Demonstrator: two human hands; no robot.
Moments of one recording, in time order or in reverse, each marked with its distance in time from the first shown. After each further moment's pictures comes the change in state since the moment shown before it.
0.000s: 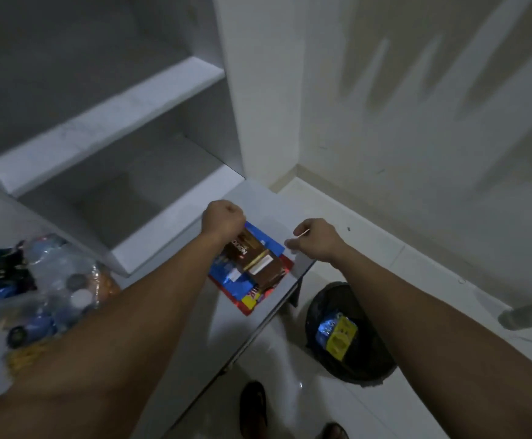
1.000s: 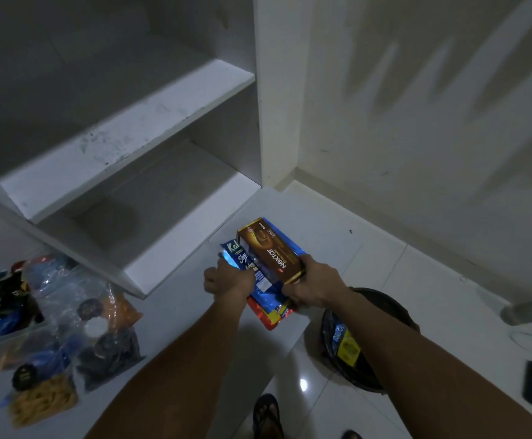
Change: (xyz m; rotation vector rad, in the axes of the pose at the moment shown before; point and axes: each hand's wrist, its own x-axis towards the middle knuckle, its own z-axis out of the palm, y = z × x) left_hand 0.022 -0.106 0.018 0.064 0.092 -0.372; right_hand 0.003 -0.011 0.088 -0.192 -0.066 0.001
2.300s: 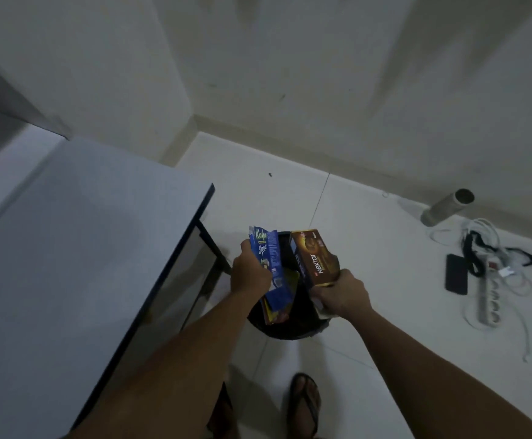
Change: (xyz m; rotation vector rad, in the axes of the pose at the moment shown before) left_hand -0.117 -0.026 0.297 0.306 -0.480 0.529; right_hand -0.058 0.354 0.026 0.378 0.240 0.692
